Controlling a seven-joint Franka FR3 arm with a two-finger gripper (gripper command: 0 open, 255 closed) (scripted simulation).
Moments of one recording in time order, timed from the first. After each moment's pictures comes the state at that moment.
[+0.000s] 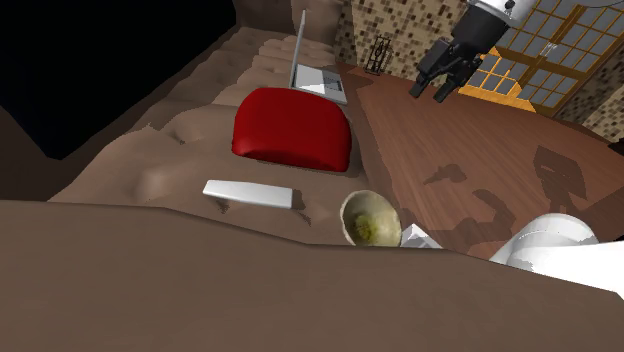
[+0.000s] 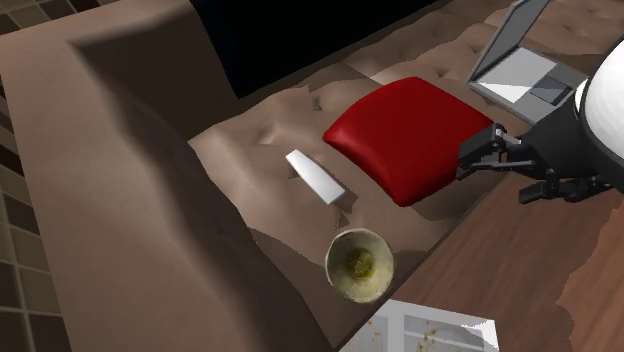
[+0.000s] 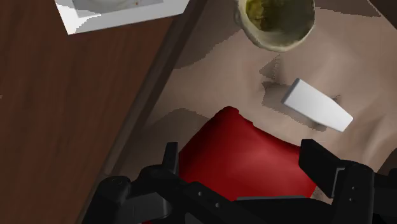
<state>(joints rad) 0.01 -0.75 -0.05 -2.27 0.07 1.67 0.15</state>
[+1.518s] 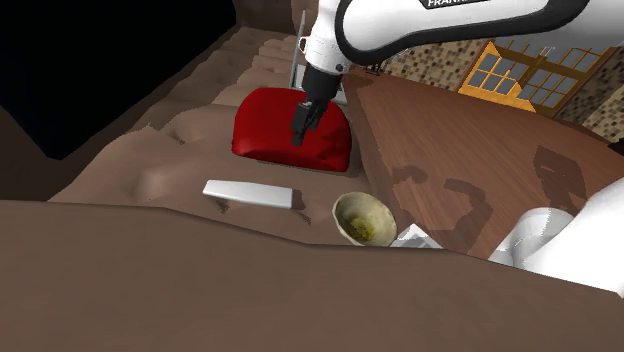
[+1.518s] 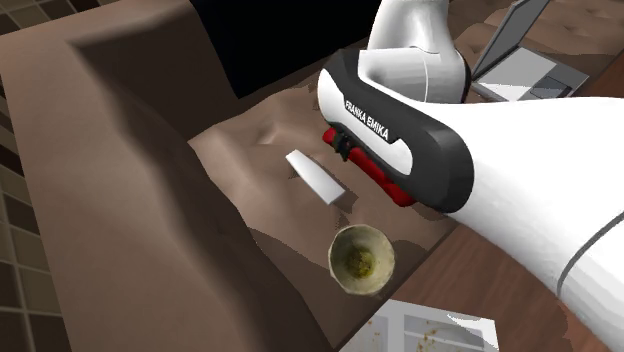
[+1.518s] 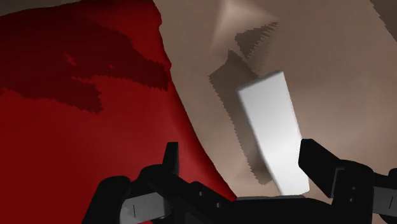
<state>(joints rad) 0.23 -0.12 0.10 -2.10 0.04 2.01 -0.17</state>
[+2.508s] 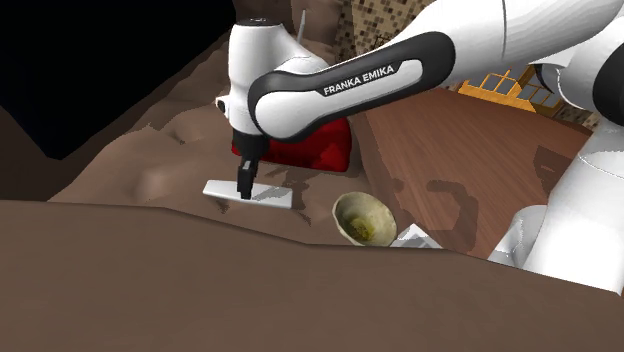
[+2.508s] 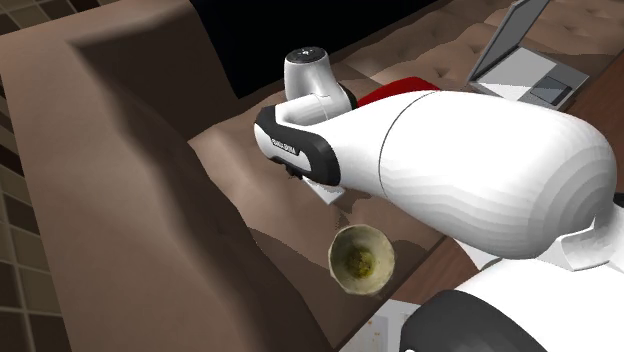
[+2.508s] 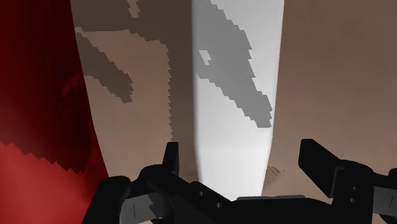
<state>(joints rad) 0.35 0.24 0.20 -1.95 -0.09 2.15 -0.28</state>
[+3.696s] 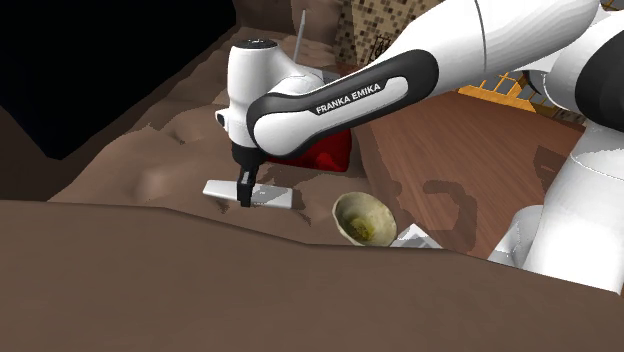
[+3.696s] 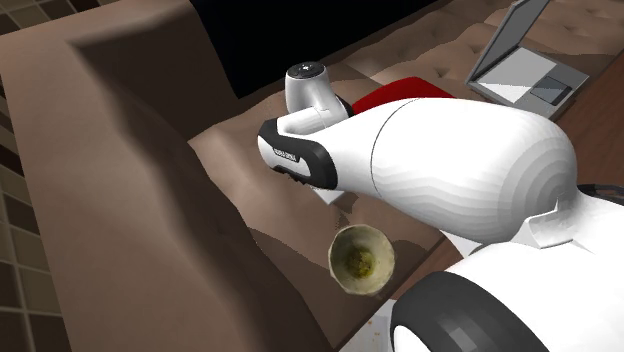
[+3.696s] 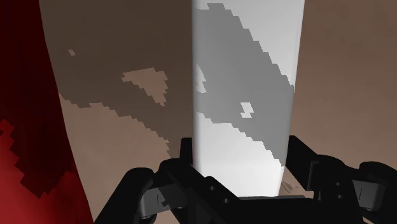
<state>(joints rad) 0.35 0.28 0.20 -1.97 -0.10 2.22 -0.27</state>
